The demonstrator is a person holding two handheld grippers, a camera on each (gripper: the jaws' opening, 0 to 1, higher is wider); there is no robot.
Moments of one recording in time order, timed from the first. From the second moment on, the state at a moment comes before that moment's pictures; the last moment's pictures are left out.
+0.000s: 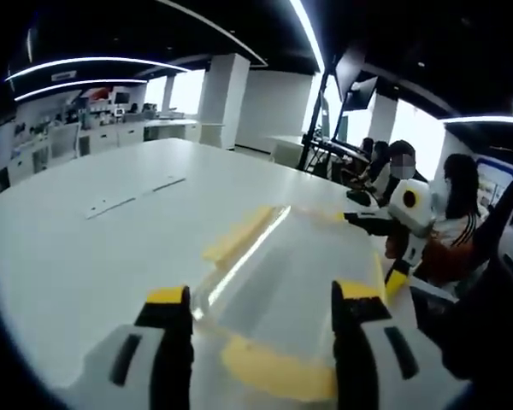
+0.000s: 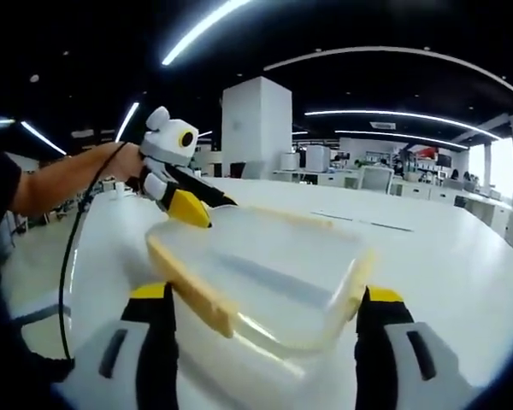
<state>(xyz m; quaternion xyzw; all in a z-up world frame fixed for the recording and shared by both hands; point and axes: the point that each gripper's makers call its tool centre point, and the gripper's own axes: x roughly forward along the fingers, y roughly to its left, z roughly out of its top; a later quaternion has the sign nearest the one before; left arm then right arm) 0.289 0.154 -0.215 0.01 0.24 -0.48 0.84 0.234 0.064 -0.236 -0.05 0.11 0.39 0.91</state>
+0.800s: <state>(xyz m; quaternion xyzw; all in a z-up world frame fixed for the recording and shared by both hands) 0.286 0.159 -0.207 0.00 0.23 -0.48 0.85 0.241 0.056 -0.240 -0.06 0.11 0.38 0.92</state>
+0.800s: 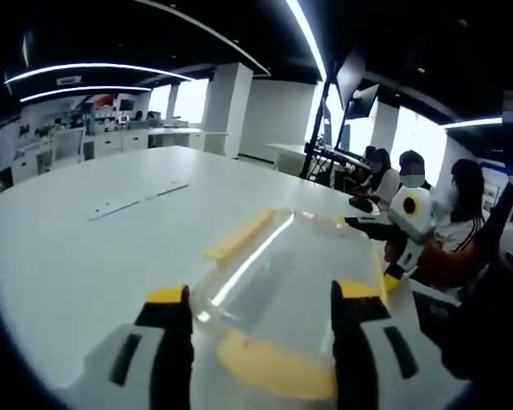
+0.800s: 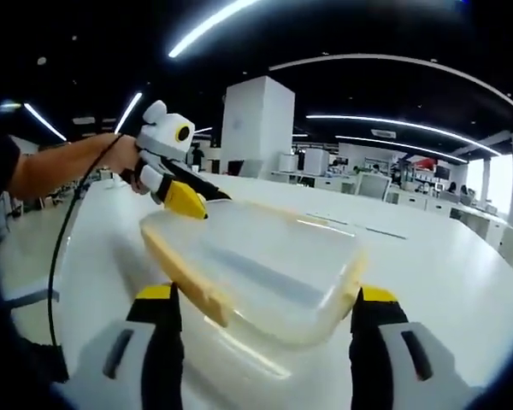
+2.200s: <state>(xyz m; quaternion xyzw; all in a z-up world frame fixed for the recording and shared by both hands) 0.252 0.183 -0.182 0.04 0.07 -0.44 0.89 0.230 0.038 -0.220 -0.41 0.02 0.60 0.68</state>
